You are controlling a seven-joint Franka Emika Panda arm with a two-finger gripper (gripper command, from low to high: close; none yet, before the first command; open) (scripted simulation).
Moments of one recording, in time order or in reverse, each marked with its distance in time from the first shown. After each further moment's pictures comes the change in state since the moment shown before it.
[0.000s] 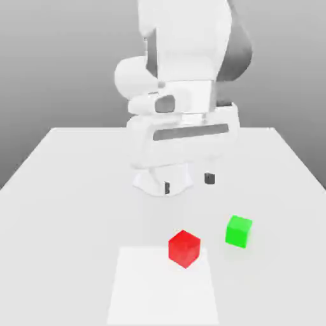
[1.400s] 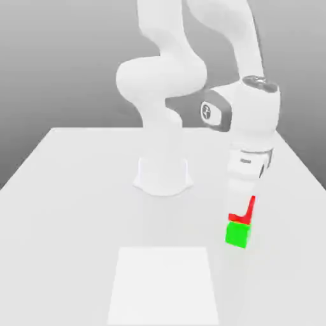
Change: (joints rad) arm 0.259 0.215 0.265 -0.146 0.064 0.220 -0.010
